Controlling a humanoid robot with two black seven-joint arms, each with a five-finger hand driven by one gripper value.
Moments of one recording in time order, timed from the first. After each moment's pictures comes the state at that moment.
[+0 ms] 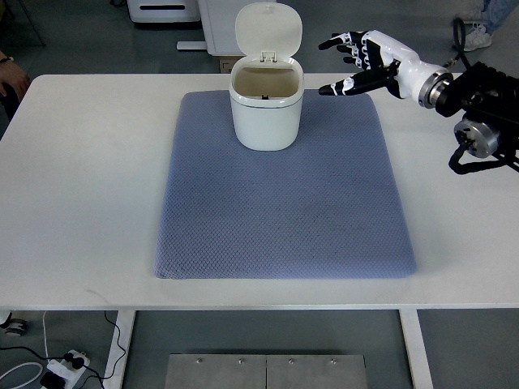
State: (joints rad) left arm 0.00 0.00 -0.10 -0.24 0.00 0.20 -0.13; right arm 1.32 -0.45 -0.12 0.94 -0.15 0.00 0.31
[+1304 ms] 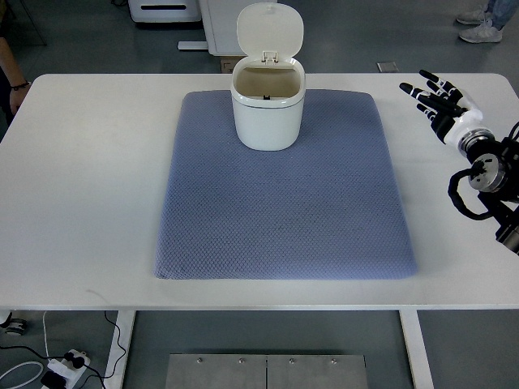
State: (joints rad) left arm 0.00 0.00 -0.10 -0.24 0.00 0.20 -0.13; right arm 0.95 -0.24 0.49 0.47 0.08 0.02 0.20
